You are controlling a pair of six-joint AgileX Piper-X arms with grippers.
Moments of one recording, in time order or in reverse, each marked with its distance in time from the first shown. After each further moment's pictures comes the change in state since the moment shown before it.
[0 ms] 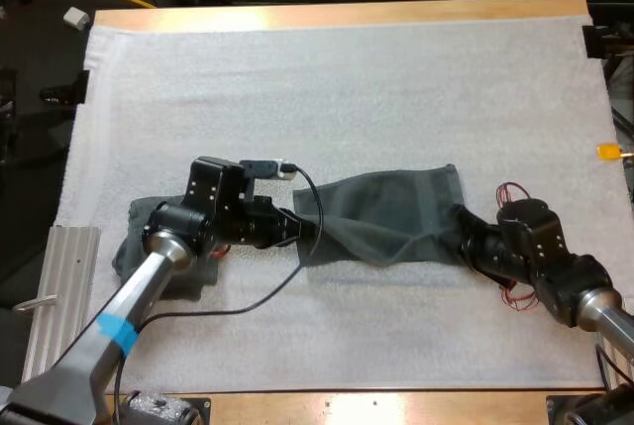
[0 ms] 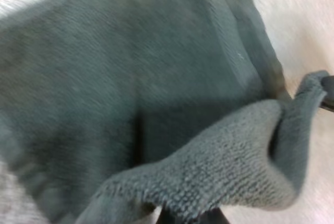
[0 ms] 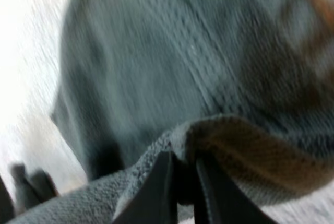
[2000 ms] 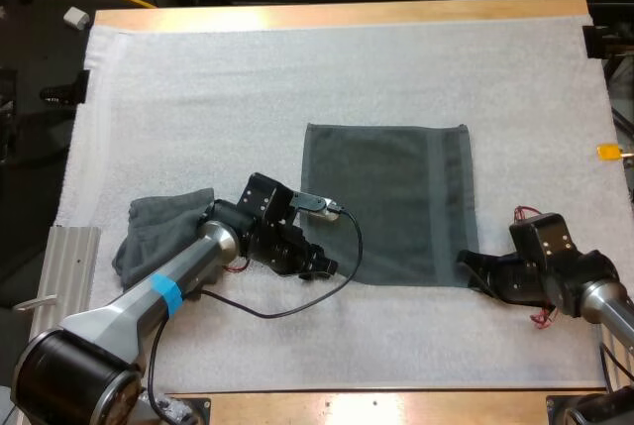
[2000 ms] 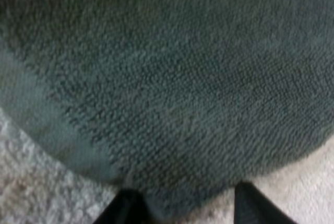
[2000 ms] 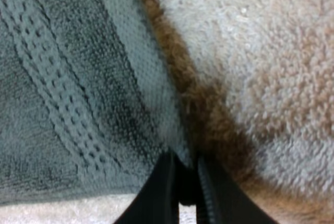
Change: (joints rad) left arm -0.152 0.238 -0.010 0.043 -0.184 0.116; right arm -0.103 0.074 0.009 0.279 -0.001 -0.469
